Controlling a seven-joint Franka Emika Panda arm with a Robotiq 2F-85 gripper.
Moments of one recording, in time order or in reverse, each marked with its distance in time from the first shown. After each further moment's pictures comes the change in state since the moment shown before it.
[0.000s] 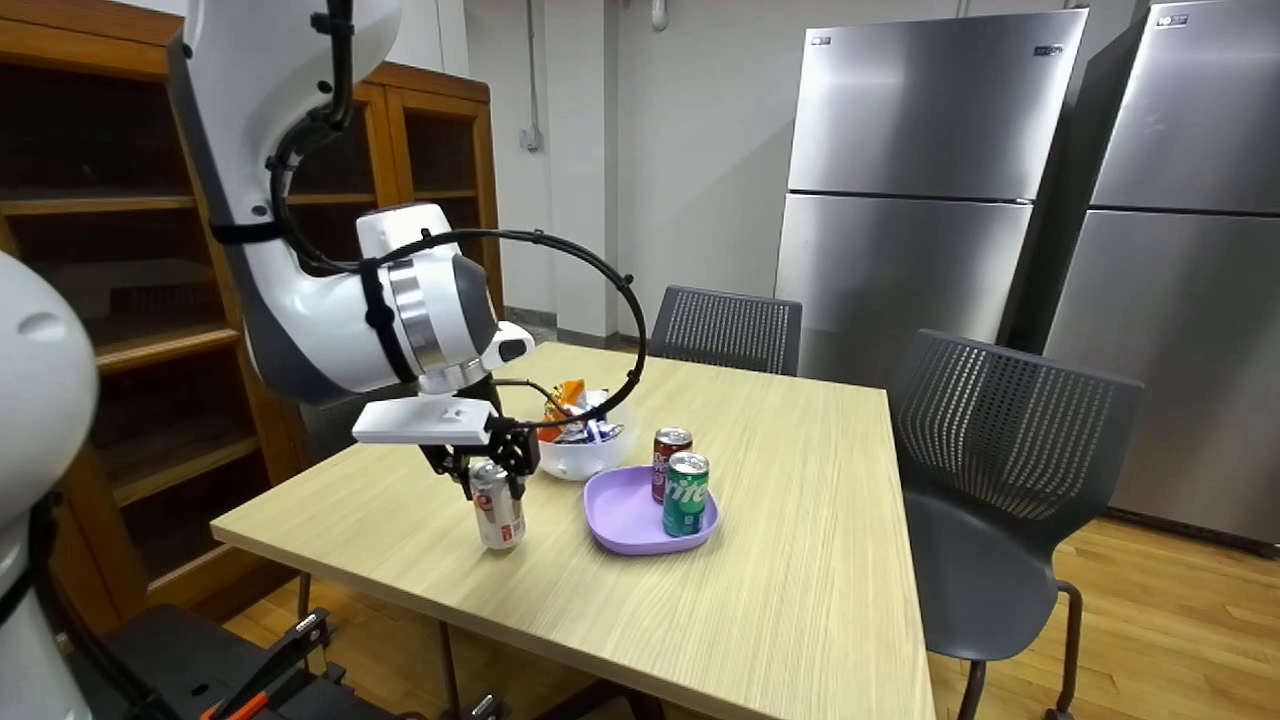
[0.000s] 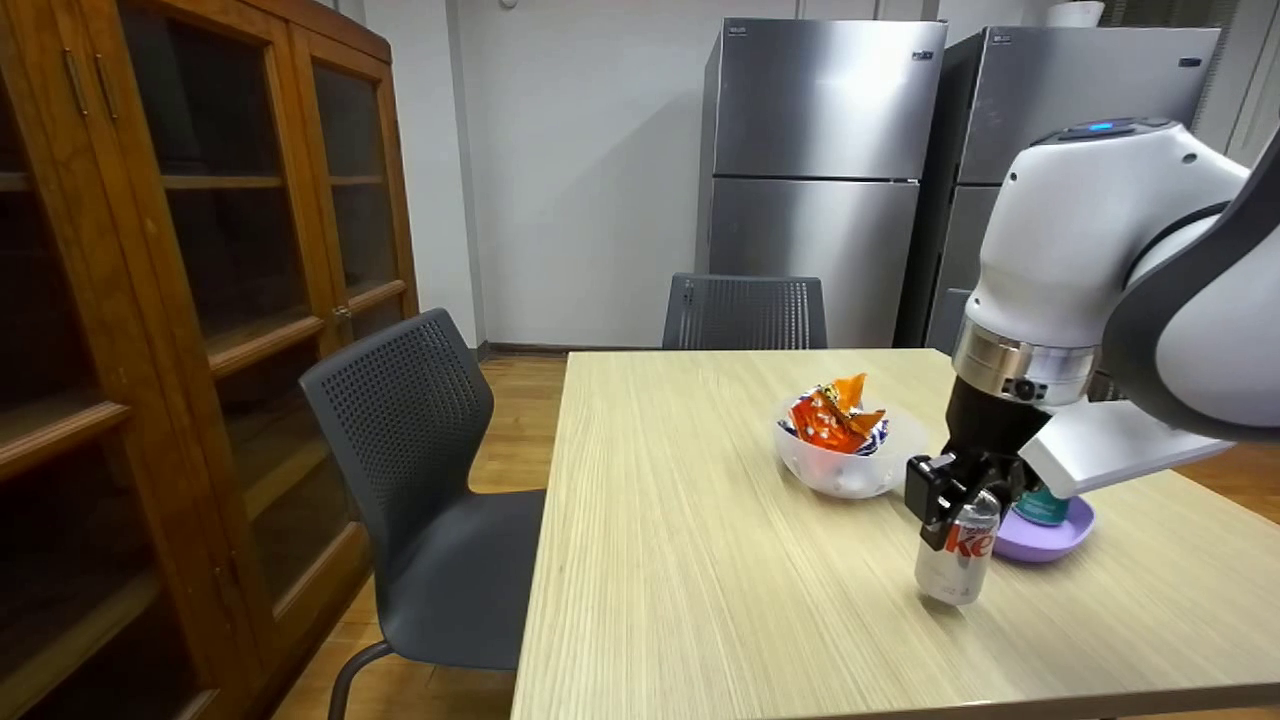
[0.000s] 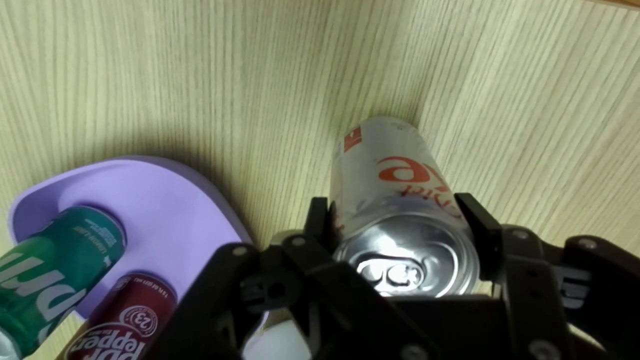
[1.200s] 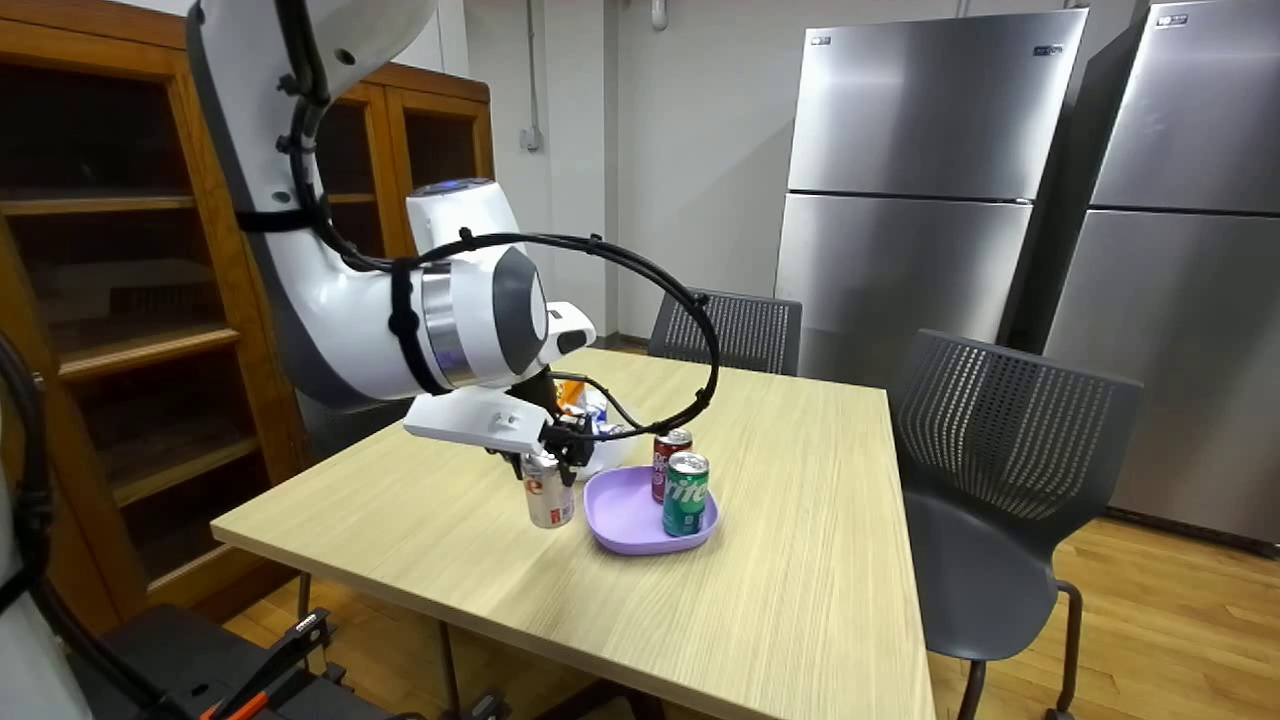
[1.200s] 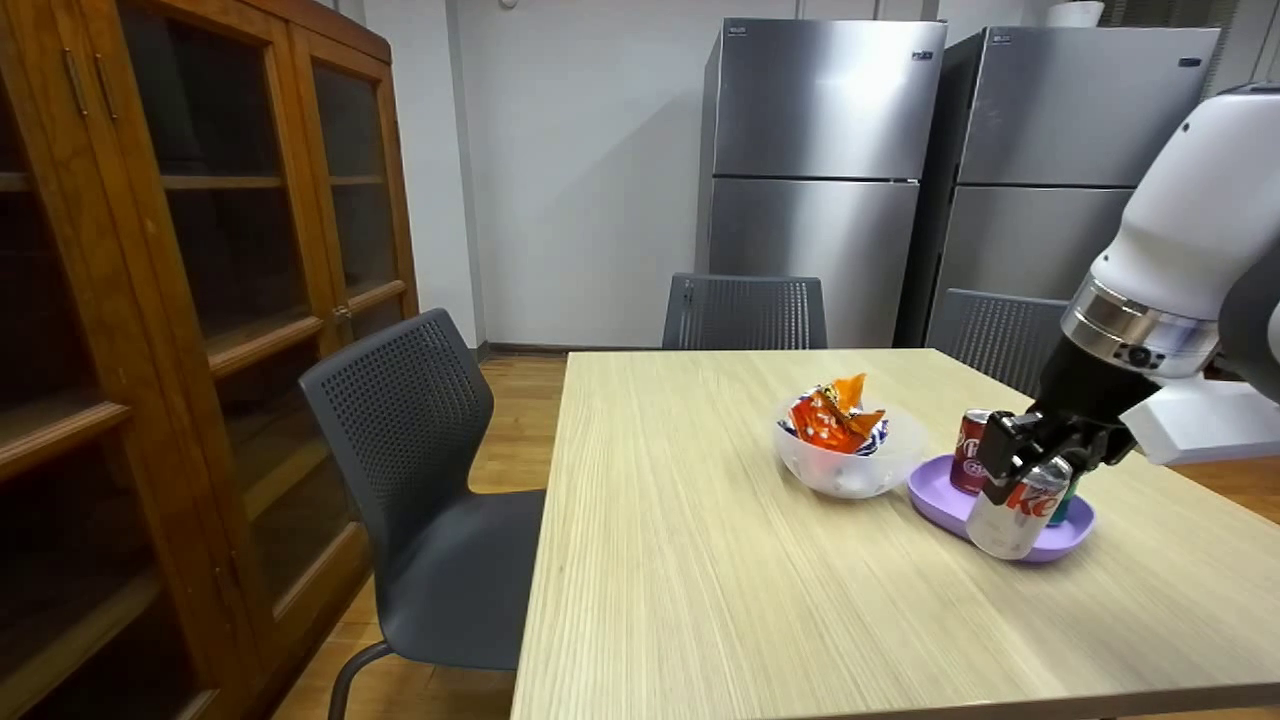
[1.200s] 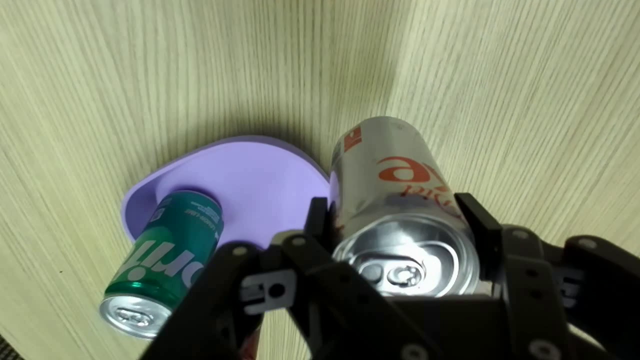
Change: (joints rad) arm -0.287 -0.072 0.063 -0.070 0.029 0.169 -0.117
